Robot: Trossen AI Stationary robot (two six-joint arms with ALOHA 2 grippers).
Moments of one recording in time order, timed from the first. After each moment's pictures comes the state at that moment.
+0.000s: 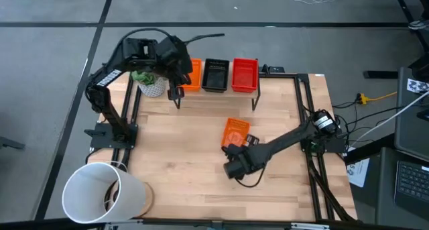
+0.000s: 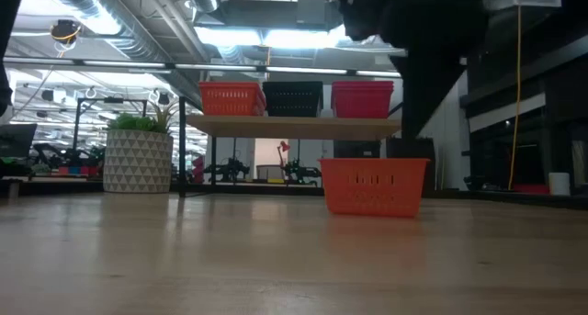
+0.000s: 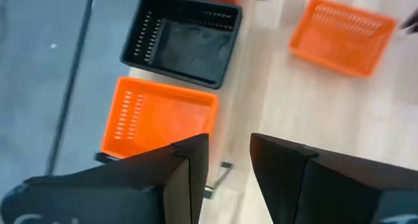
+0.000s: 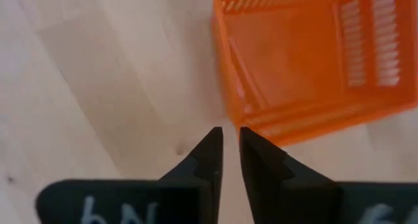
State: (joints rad) left arm 0.29 1.67 2.31 -1.57 -0.22 0.16; right arm 0.43 1.96 1.52 -1.10 0.36 0.84
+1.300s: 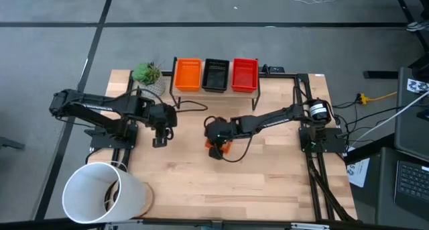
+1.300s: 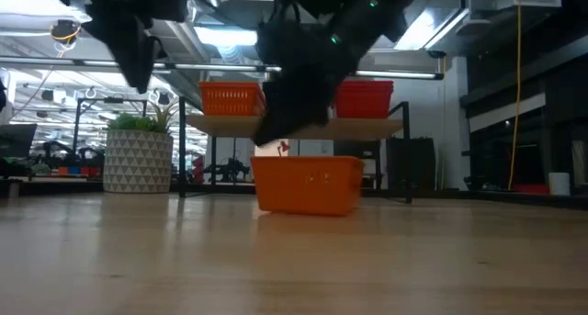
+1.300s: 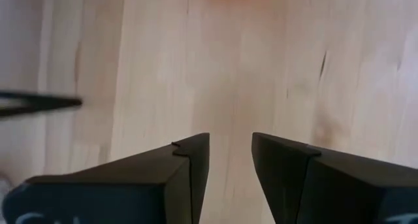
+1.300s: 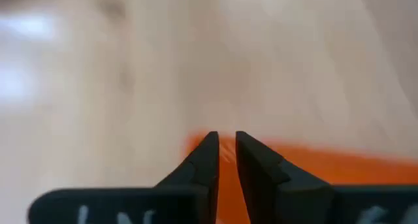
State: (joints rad) left arm -0.03 1.14 0.97 -0.96 -0.07 -0.16; right arm 0.09 1.96 1.35 -0.25 0.04 0.25
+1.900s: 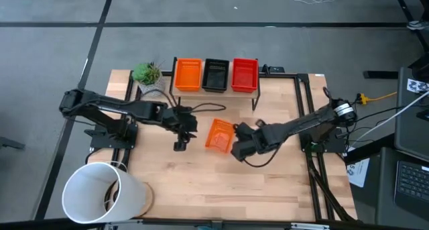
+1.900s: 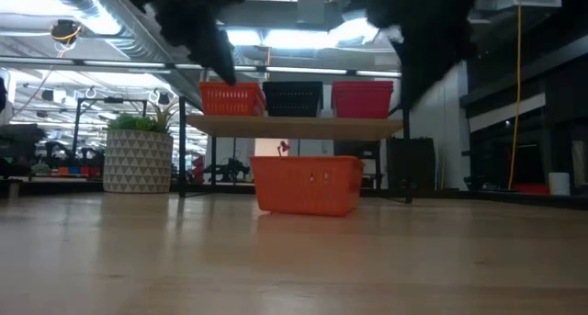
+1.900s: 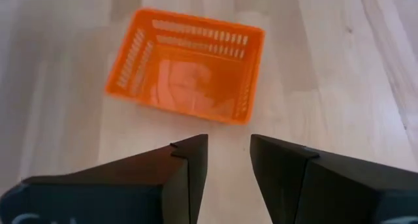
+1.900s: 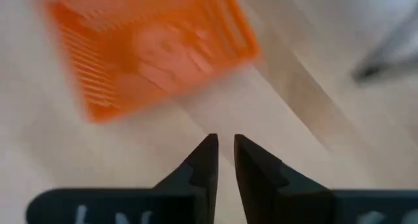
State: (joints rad) left arm -0.05 1.31 0.97 -0.44 -0.02 0.01; right arm 0.31 1.70 1.34 -1.02 0.45 0.99
